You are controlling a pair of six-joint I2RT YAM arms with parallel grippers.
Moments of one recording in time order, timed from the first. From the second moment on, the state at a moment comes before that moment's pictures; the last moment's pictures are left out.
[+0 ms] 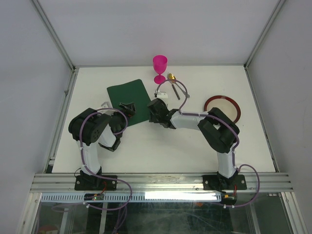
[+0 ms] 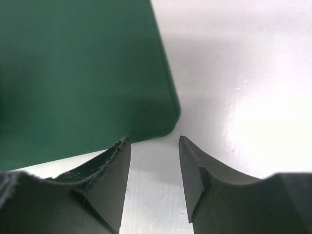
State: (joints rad) left arm -0.42 1.95 0.37 1.52 -0.39 -0.82; right arm 0.87 1.95 1.19 -0.05 0.38 0.68
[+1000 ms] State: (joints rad) left arm -0.41 1.96 0.36 1.53 -0.38 -0.84; right arm 0.82 2.01 1.26 -0.07 0.33 0.64
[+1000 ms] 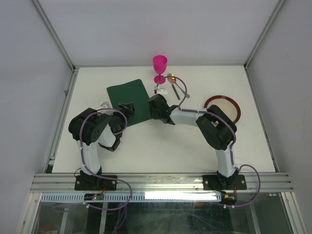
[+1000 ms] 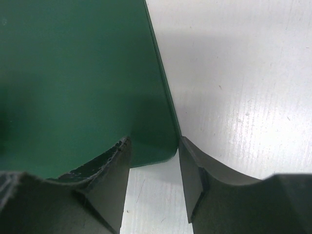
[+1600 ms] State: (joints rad) left arm -0.41 1.96 0.36 1.53 -0.38 -0.84; right arm 0.81 2.01 1.26 -0.05 0.29 0.68
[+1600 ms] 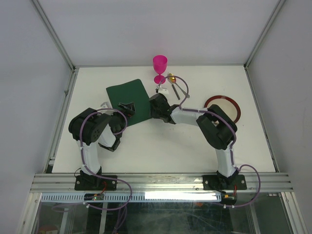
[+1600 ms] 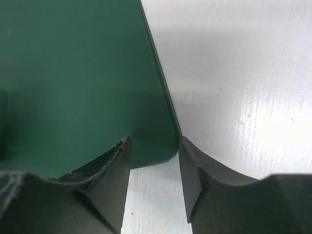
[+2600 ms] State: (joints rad) left arm -0.40 1.96 0.36 1.53 -0.38 -0.84; right arm 0.80 2.00 1.25 -0.02 0.24 0.71
